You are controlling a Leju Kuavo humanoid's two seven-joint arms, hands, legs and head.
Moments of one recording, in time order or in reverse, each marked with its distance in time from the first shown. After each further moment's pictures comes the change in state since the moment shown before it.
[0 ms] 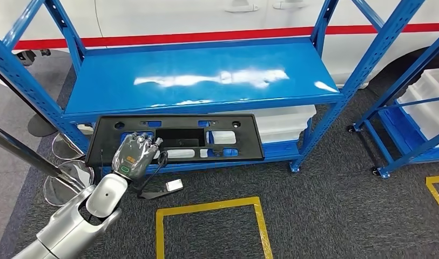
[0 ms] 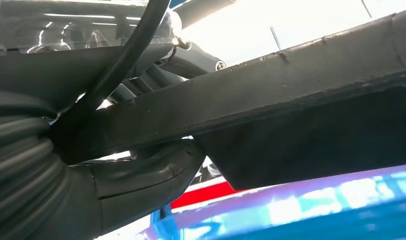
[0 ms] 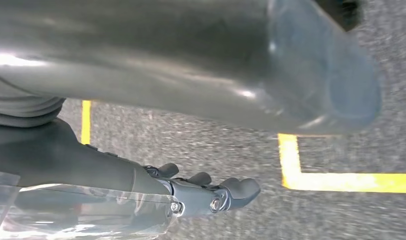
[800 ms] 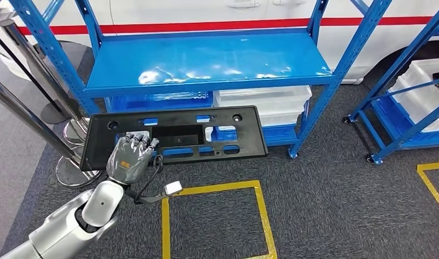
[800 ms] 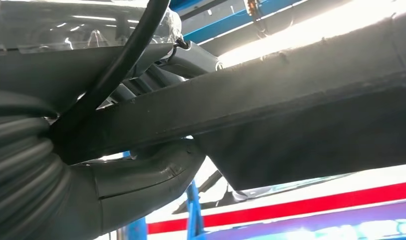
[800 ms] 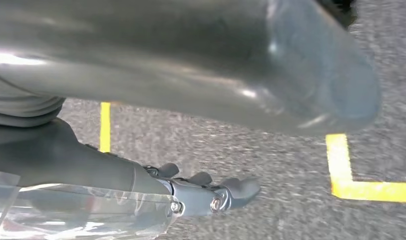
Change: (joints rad) left arm -0.047 0.087 -0.150 -0.074 0.000 0.076 0.188; right arm 0.002 0.000 -0.005 0.001 0.008 -0.014 0.007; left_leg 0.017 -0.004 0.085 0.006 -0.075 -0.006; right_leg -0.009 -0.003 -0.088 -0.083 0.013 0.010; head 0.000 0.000
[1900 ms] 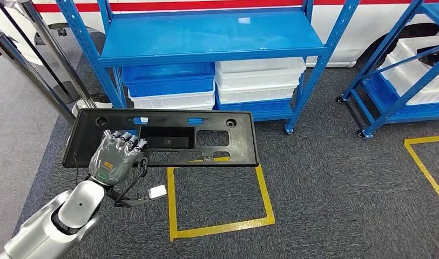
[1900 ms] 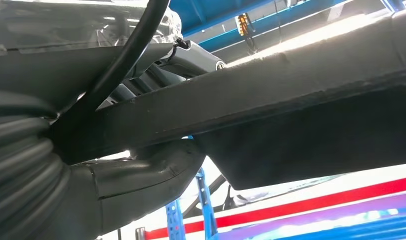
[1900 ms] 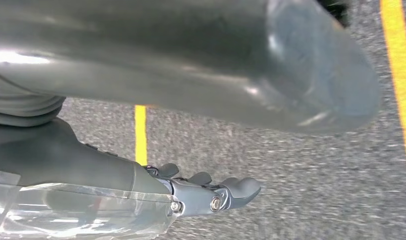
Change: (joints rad) left arm 0.099 0.066 0.181 -0.116 0.000 -0.009 -0.207; right arm -0.002 0.007 -0.007 -0.001 -0.017 0.017 -0.045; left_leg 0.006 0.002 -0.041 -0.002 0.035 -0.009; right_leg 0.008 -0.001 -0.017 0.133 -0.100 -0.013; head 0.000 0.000
